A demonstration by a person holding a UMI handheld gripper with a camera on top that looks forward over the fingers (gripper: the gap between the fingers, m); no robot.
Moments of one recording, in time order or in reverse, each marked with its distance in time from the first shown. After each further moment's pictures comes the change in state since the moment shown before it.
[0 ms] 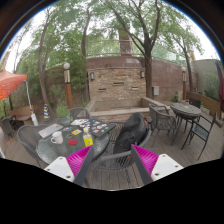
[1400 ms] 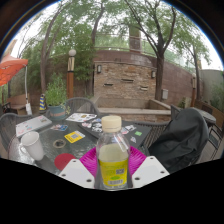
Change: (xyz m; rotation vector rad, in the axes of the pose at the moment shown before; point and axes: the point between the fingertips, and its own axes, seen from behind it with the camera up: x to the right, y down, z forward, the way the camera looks) arm -0.175 0.057 0.419 0.009 0.014 -0.115
